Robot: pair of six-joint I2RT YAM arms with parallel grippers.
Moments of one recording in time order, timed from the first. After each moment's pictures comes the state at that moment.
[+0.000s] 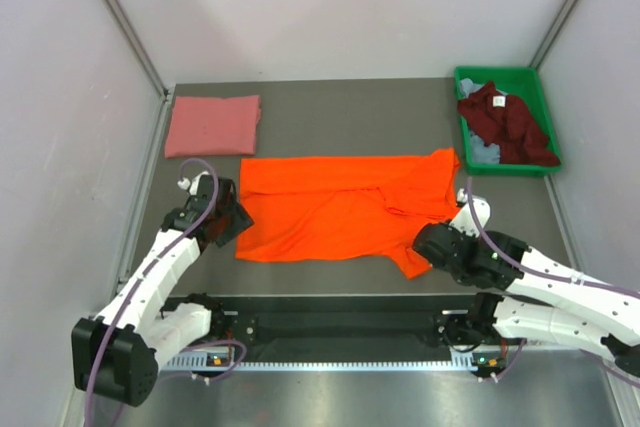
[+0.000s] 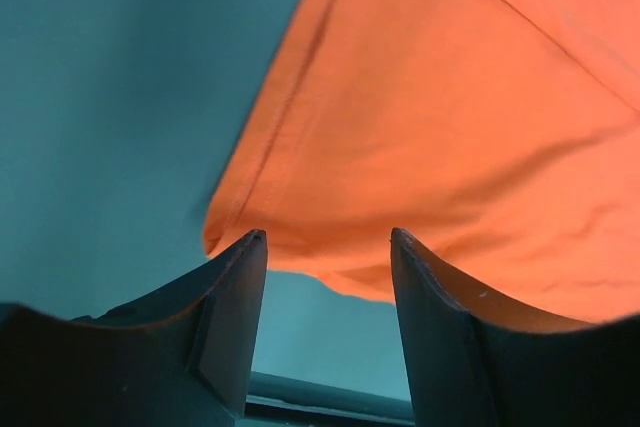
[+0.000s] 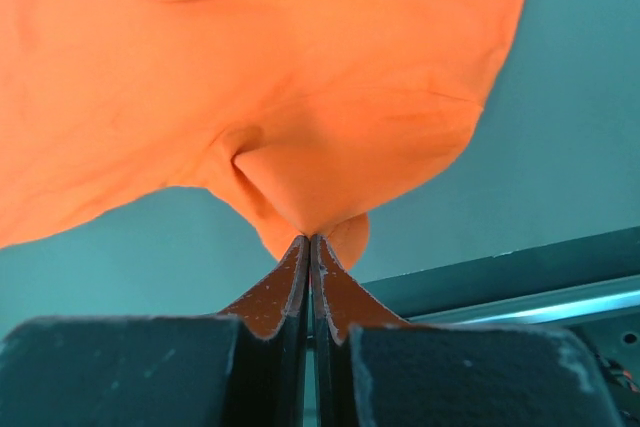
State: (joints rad) left arm -0.24 0.98 0.69 -0.71 -0.13 -0.81; right arm 1.06 0.81 0.76 -1.15 0.68 1.26
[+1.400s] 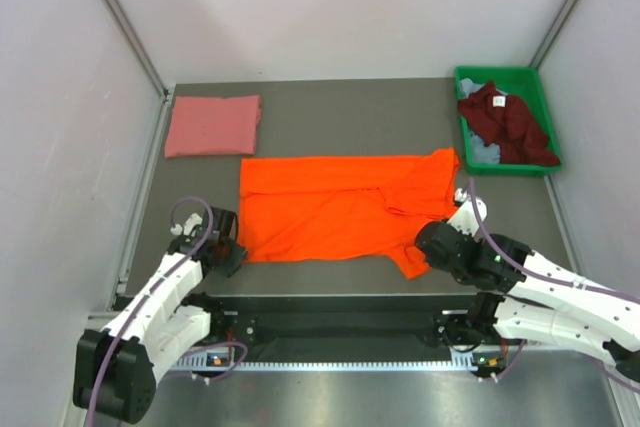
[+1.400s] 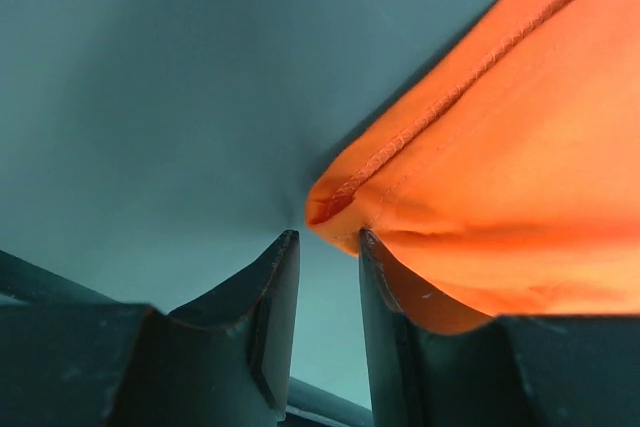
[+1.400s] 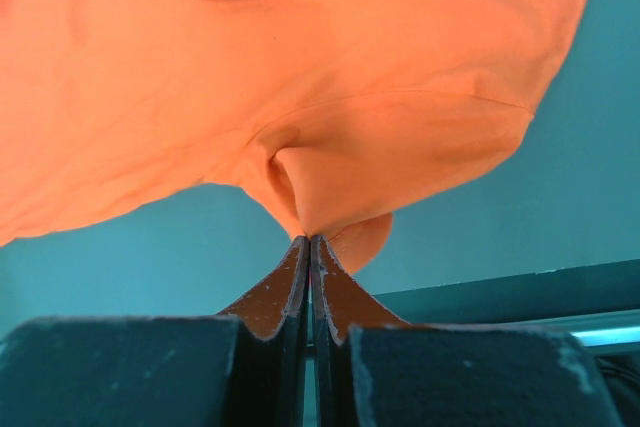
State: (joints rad) left arm -0.24 0.87 0.43 -0.73 -0.16 -1.14; right arm 1.04 0.77 0.71 -1.03 0.63 1.20
